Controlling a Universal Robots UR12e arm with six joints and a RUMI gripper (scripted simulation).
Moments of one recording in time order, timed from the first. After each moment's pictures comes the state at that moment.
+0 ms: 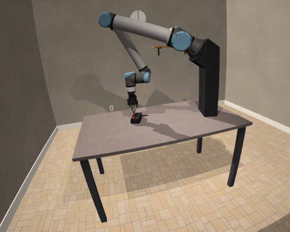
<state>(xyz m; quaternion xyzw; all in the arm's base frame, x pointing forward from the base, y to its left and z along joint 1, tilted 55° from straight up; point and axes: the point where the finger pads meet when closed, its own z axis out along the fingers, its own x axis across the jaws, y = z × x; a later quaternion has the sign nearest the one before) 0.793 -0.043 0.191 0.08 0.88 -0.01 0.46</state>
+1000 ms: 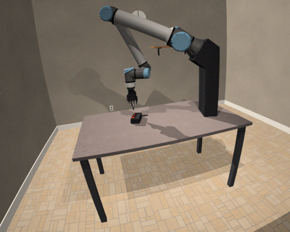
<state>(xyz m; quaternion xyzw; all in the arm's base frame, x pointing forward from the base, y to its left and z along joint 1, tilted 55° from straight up) 0.762 -0.040 0.213 0.08 0.88 -0.01 0.46</state>
